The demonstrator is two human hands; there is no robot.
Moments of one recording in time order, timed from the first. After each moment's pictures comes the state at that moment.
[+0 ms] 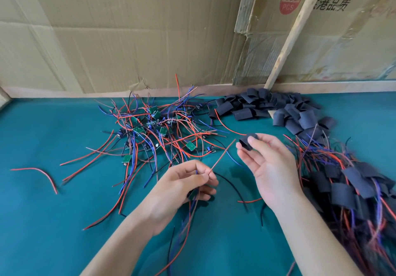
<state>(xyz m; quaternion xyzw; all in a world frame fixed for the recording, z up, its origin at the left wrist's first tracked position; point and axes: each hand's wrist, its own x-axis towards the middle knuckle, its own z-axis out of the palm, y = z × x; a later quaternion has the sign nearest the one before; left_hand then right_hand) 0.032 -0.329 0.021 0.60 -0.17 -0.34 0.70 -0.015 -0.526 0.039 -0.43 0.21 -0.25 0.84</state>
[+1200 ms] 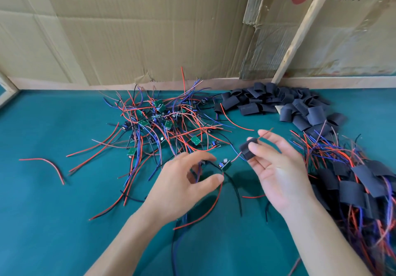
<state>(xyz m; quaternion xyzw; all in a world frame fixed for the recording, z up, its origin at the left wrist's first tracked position) 0.032 -0.325 0.014 0.83 -0.25 -0.10 0.49 -0.027 -0.526 0.034 -0.45 0.18 -0.20 0.86</state>
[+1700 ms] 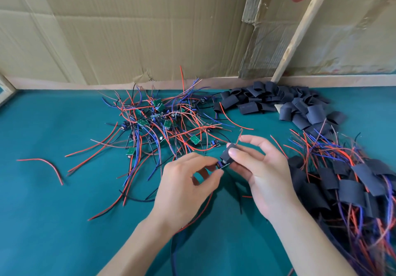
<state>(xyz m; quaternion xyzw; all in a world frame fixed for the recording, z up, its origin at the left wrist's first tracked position) 0.018 -0.338 0.014 0.81 -0.30 0.09 0.50 -0.027 -0.504 0.026 -0.54 0.18 -0.17 0.81</state>
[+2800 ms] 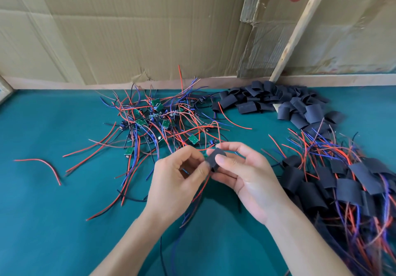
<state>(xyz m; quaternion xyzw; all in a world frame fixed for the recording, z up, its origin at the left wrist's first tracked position) 0.027 -0.332 0.011 0.76 -0.25 0.00 0.60 -0.029 -0.493 0.029 -0.52 0.13 -0.05 0.85</state>
